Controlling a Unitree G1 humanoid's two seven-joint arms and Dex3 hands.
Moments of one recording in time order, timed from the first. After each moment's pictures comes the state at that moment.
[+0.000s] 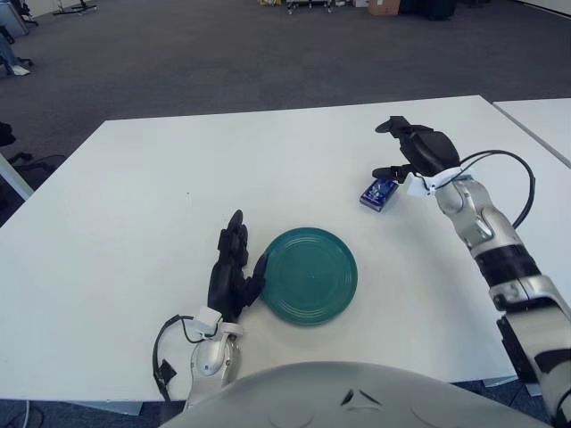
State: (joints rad) left arm 0.45 -0.12 -0.12 0.10 -0.05 -0.46 -0.05; right arm -0.55 -0.50 0.28 0.56 -0.80 -0.29 -0.15
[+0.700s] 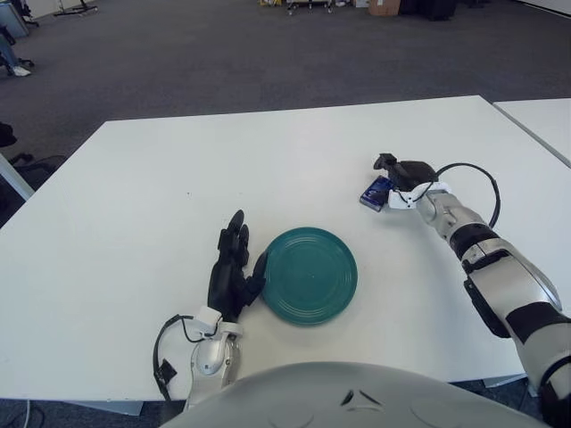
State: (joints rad) left arm 0.44 -0.12 -0.11 0.11 -0.06 -0.46 -0.06; right arm -0.74 -0.38 0.49 1.22 -0.83 -0.32 -0.29
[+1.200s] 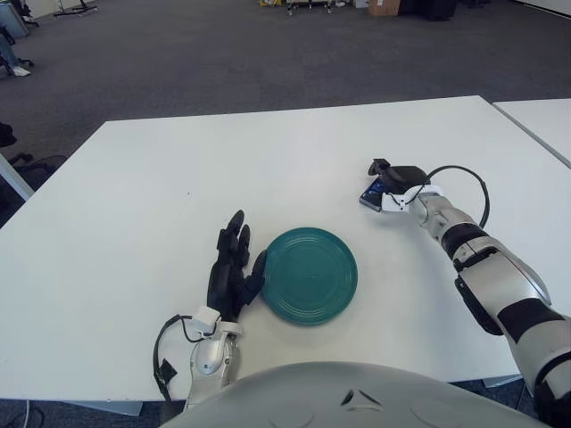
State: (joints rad) left arm 0.44 -0.12 -0.11 0.10 -0.07 -0.45 -0.06; right arm -0.76 -0.35 0.53 1.24 -0.81 -0.33 -0.27
